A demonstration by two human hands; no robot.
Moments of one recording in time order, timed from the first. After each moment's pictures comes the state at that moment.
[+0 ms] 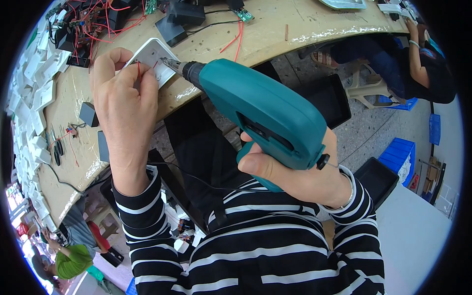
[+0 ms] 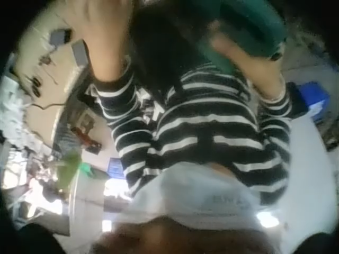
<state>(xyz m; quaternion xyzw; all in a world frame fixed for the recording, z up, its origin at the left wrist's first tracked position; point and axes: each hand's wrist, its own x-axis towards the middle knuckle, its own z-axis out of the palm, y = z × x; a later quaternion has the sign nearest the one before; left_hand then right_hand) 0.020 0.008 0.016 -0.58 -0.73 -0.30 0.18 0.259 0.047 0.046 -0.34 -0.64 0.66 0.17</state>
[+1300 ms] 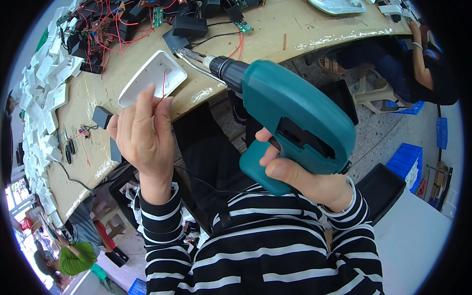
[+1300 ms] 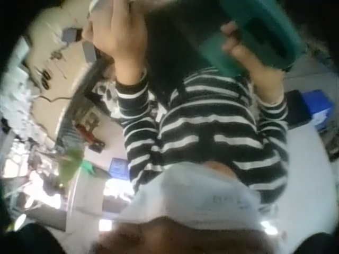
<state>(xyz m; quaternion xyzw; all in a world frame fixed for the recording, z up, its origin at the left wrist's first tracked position) 0.043 -0.019 -0.003 -0.57 -0.69 -0.35 0.26 0.272 0.047 0.043 -0.33 -0.59 0.68 0.29</state>
